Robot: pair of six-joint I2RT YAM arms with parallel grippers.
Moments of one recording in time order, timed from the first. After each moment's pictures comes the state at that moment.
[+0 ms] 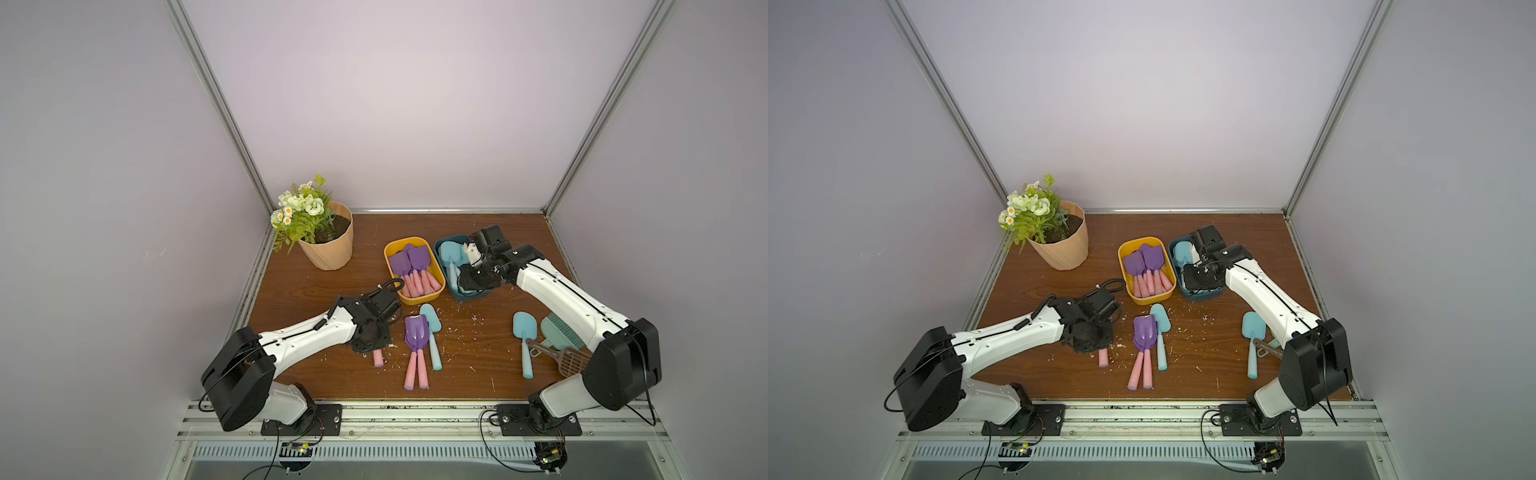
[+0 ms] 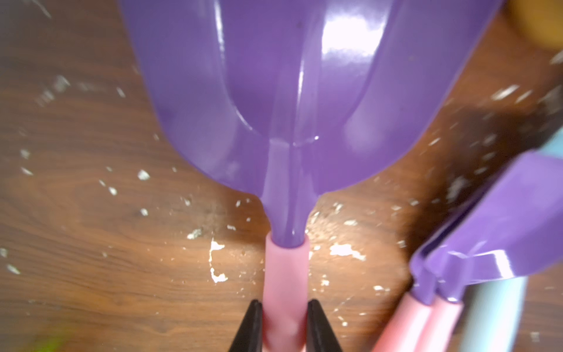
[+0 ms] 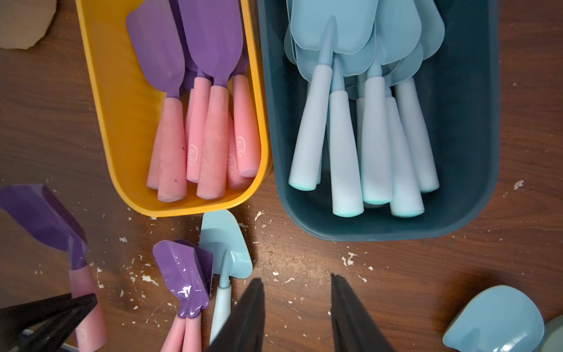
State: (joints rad) left arm -0.80 1.40 0.87 -0.82 -0.03 -1.04; right arm 0.46 1.51 1.30 -0.84 0.02 0.29
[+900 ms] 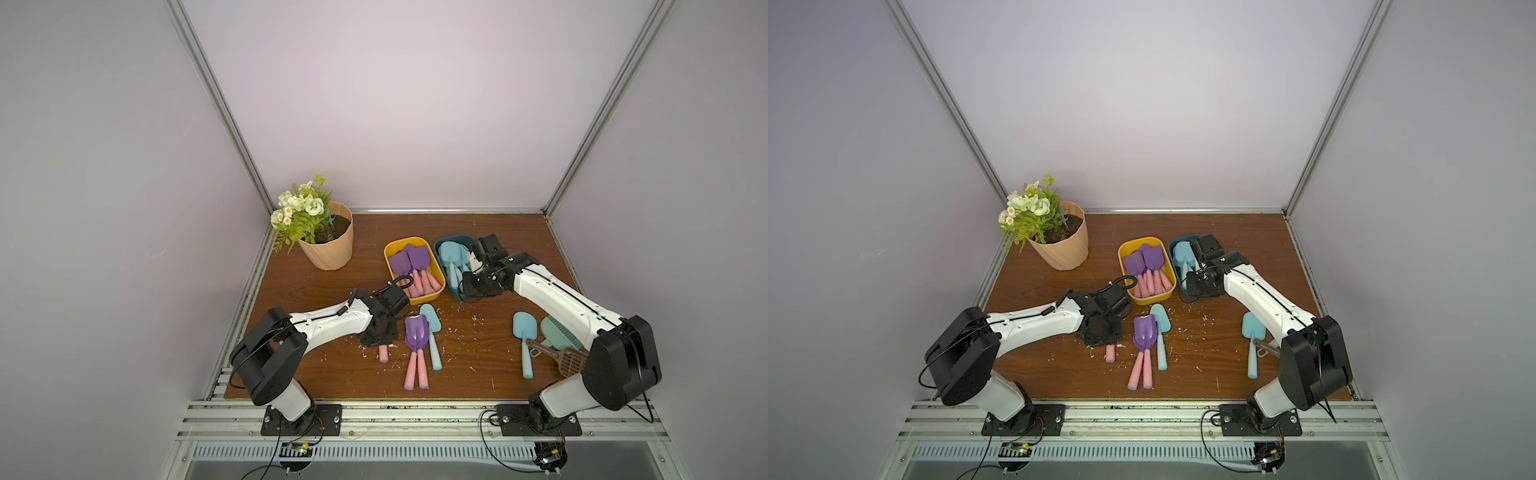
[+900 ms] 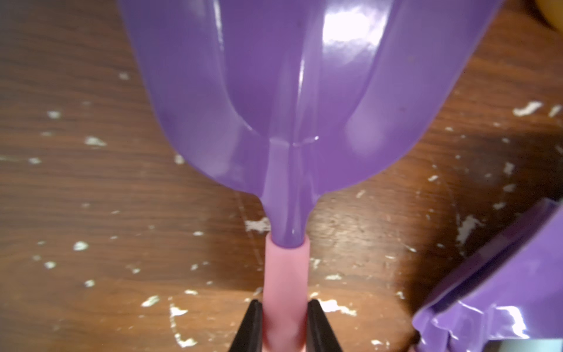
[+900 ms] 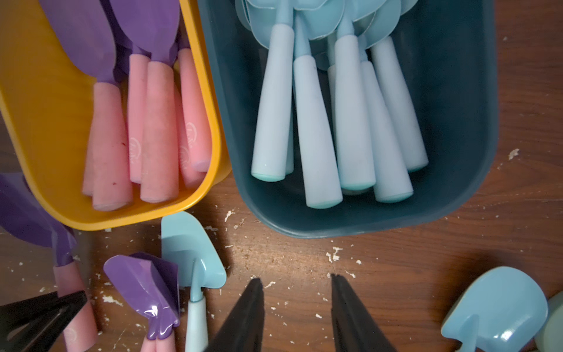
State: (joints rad) left arm -0.81 1.60 0.93 -0.73 -0.02 -0.94; right arm 0.46 1.51 1.21 -0.80 0.10 0.33
